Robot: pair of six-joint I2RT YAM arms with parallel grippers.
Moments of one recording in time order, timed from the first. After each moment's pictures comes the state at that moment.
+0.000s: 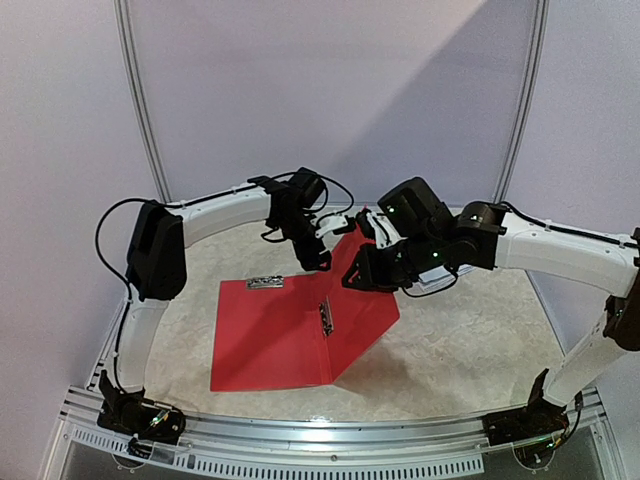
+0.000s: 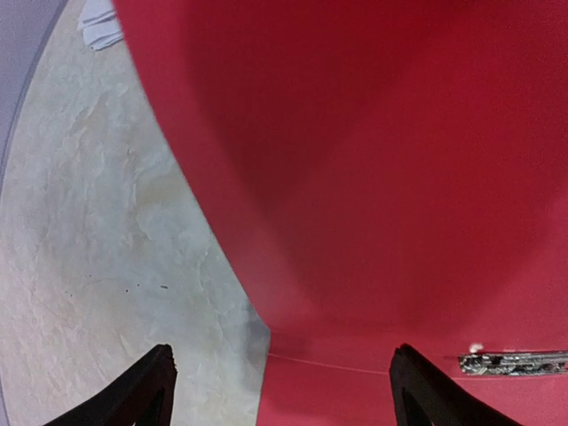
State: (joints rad) left arm -0.69 2.32 2.06 -0.83 0.12 0.59; right arm 0.97 1.54 1.35 -0.59 -0.13 0.76
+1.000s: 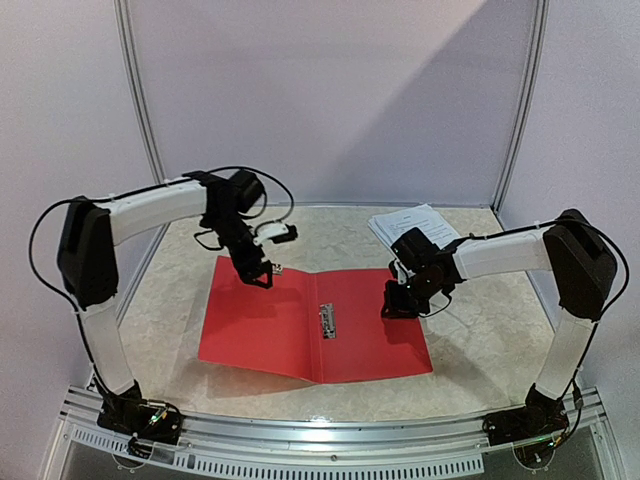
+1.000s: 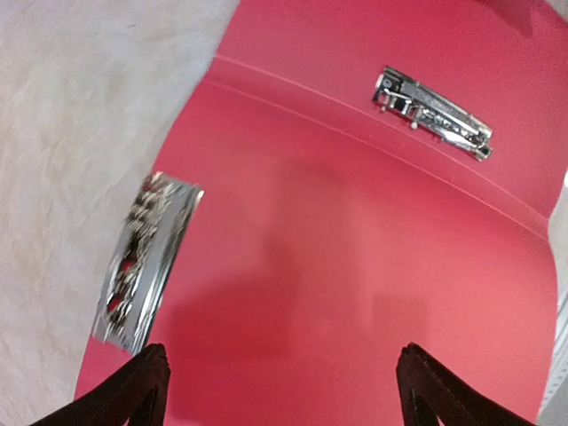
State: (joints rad) left arm -0.56 1.94 1.61 -0.99 0.18 0.57; right arm 0.68 1.83 1.08 -0.40 -0.16 0.70
